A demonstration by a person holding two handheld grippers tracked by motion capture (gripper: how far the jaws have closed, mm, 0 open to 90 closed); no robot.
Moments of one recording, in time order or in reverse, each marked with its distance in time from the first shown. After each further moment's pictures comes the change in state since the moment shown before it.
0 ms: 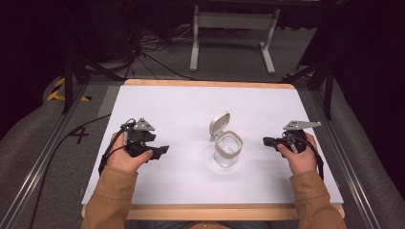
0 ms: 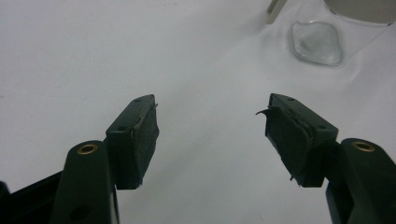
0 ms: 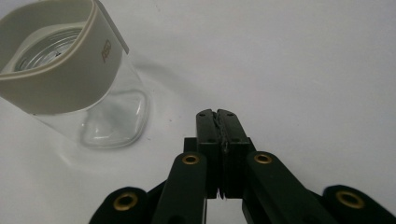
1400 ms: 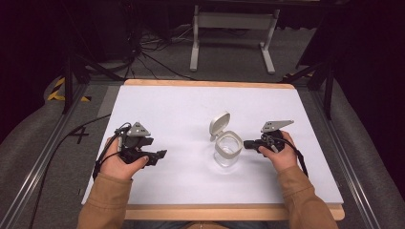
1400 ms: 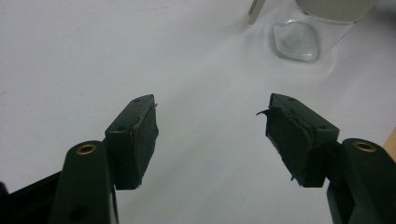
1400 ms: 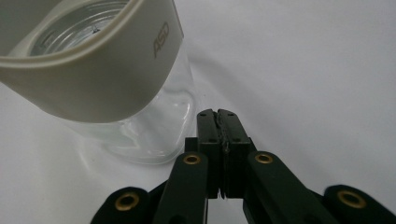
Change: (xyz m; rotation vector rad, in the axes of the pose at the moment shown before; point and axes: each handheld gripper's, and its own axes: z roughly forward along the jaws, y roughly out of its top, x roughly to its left) left arm -0.012 -0.009 -0.019 -0.032 -0.014 0.008; right arm 0.014 0.007 0.057 0.048 0.197 -0.159
